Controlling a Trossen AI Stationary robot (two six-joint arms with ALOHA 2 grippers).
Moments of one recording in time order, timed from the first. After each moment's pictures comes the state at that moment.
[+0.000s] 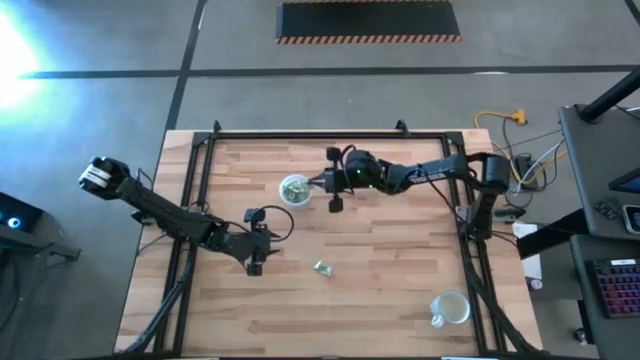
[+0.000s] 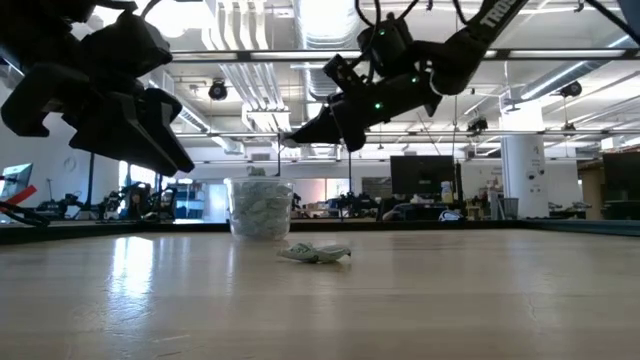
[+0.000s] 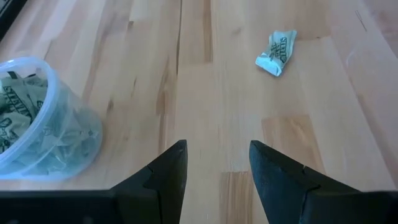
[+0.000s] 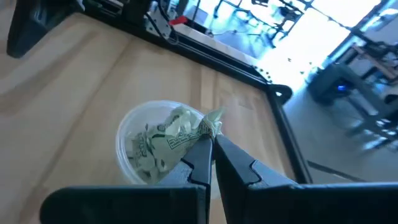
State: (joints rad) left arm -0.41 1.17 0.48 -0.04 -0.44 -0.14; right arm -0.25 1.82 1.00 0.49 -0.12 -0.48
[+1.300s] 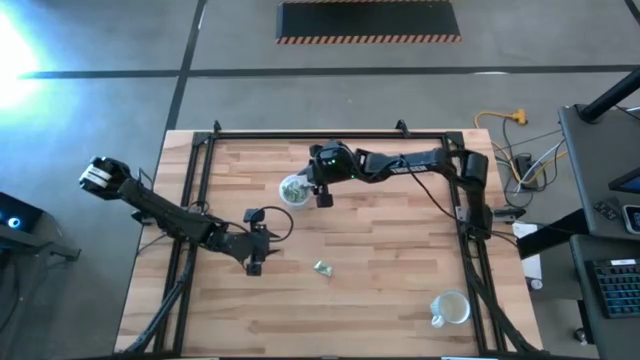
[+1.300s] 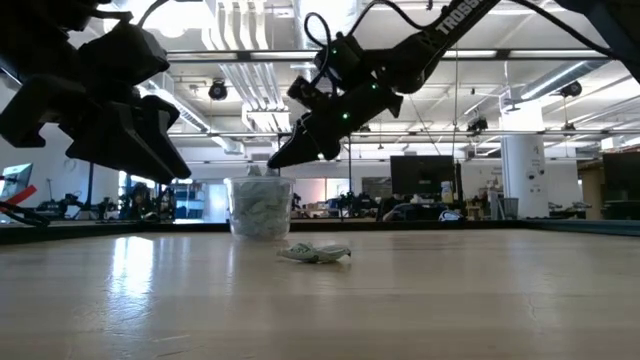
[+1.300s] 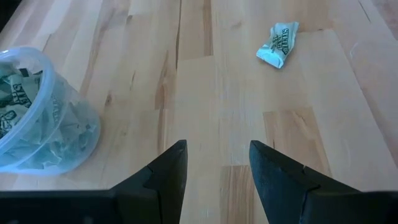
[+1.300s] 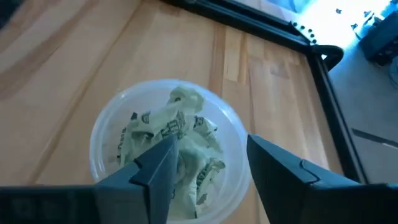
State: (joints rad) left arm -0.41 1.18 0.45 -0.01 -0.44 -0.14; right arm -0.29 2.01 1.32 0.13 -0.21 -0.45
